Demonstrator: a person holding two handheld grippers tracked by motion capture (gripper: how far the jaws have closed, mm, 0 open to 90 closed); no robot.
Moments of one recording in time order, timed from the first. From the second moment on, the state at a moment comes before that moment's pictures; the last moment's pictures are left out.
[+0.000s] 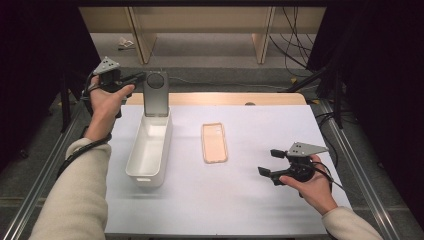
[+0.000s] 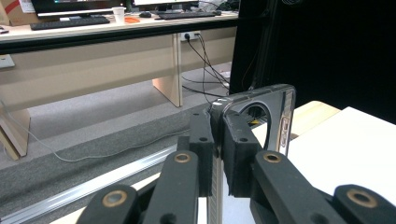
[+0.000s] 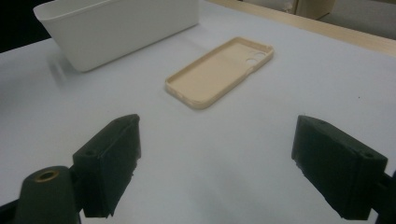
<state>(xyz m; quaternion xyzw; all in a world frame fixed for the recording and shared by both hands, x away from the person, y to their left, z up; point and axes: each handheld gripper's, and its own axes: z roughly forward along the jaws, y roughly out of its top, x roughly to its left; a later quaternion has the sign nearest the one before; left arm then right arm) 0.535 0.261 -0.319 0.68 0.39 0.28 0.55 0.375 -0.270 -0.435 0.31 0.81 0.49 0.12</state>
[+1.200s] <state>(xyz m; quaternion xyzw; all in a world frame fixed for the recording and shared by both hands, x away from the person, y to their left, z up) 0.555 0.261 -0.357 0.70 0.41 0.27 0.52 0.374 -0.270 -0.435 0.30 0.81 0.49 0.12</state>
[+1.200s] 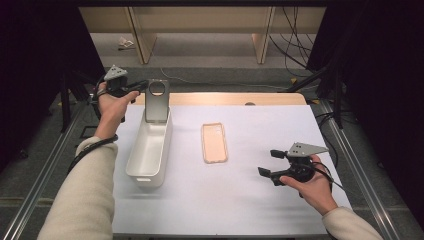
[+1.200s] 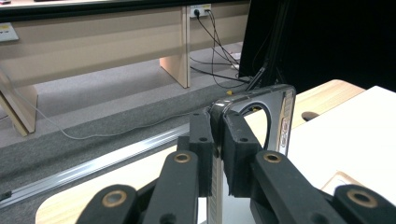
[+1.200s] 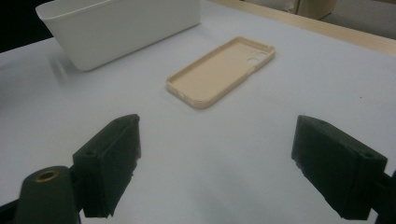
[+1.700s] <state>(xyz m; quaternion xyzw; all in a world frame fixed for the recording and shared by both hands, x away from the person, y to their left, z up) 0.560 0.264 -0.371 0.70 0.43 0.27 0.51 0.375 -0.271 -0.435 0.31 0.81 0.49 0.12</state>
